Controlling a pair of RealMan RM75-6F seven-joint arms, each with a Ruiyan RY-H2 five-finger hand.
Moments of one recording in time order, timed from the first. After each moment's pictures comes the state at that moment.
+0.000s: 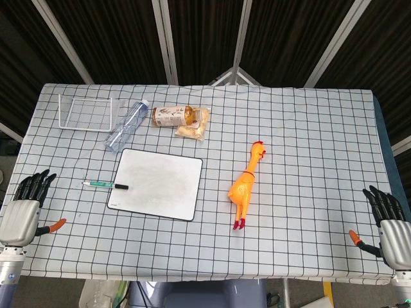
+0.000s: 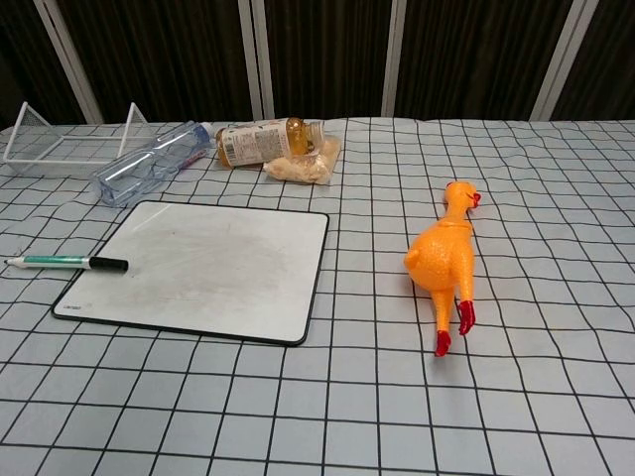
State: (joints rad) left arm -0.13 -1.20 -0.06 -1.66 1.48 1.46 0.11; right arm 0.03 -1.07 0.04 -1.61 -1.55 1.52 0.20
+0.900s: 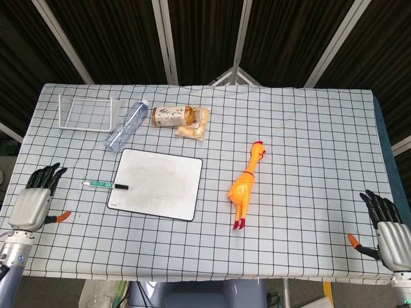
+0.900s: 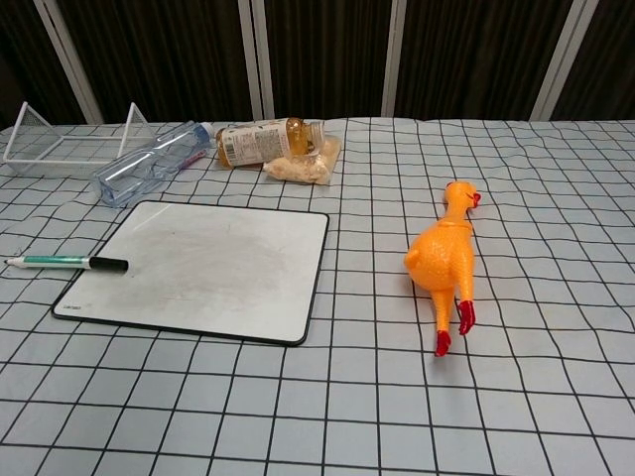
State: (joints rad) left arm -0.24 -1.19 -0.11 -1.64 1.35 1.26 0.16; right arm 0.03 -1.05 0.02 -1.63 -1.53 1.47 0.19
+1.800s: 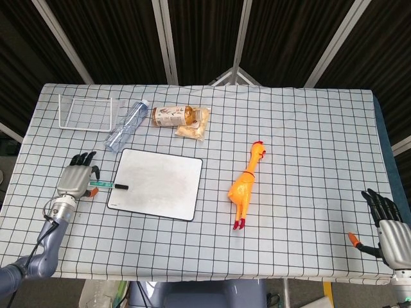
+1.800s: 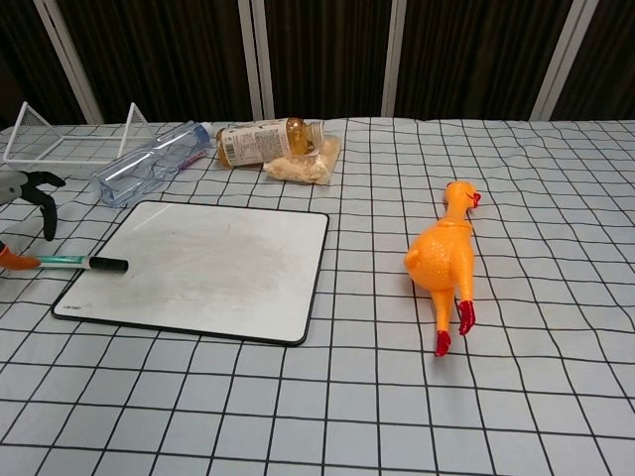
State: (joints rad) left arm -0.53 -1.49 -0.18 -1.25 1.07 0.91 0.34; right arm 0.04 -1.05 0.03 -1.64 -1.51 1.45 0.23
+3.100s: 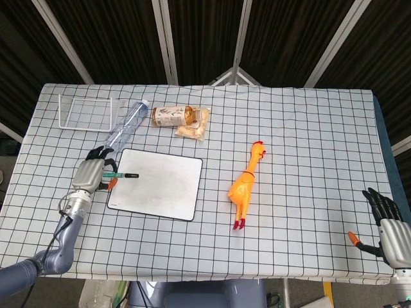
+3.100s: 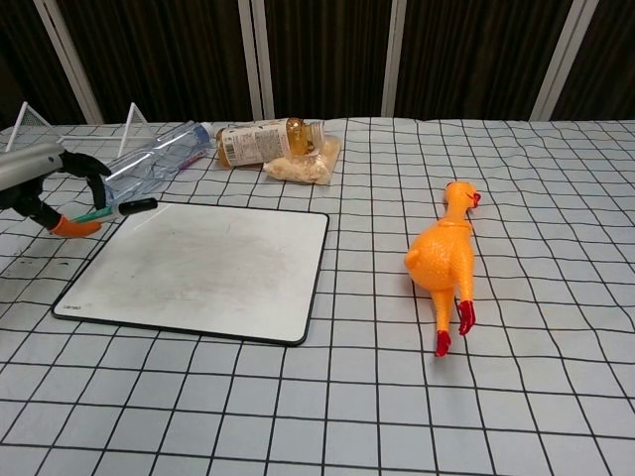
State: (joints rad) left arm -0.56 -1.55 -0.25 -1.30 1.09 0.97 0.10; right arm 0.04 -1.04 0.03 -1.65 -1.50 1.44 0.25
